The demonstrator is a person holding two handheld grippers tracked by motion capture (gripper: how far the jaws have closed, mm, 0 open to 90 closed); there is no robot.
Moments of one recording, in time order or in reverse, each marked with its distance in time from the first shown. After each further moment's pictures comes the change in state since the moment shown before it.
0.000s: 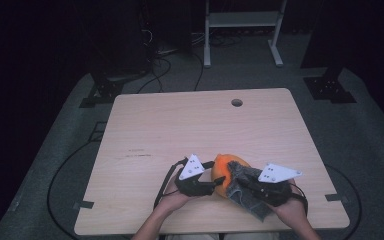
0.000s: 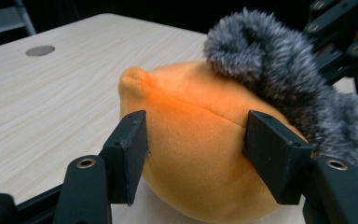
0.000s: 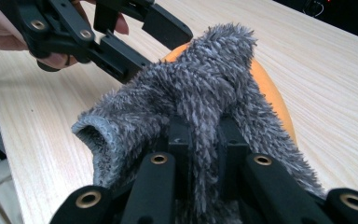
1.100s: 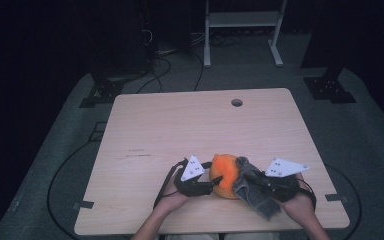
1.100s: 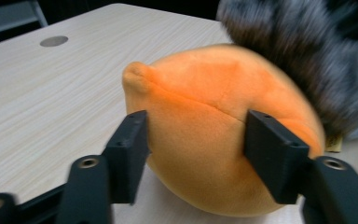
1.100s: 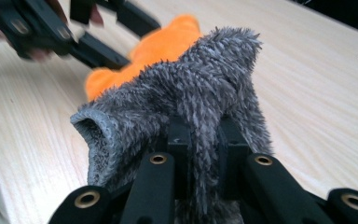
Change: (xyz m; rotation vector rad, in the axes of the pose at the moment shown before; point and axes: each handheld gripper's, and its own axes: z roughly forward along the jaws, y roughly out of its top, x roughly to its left) left arm 0.005 -0.002 -0.002 0.032 0.028 -0.001; right arm -0.017 0.002 -0.010 0.051 -0.031 0.013
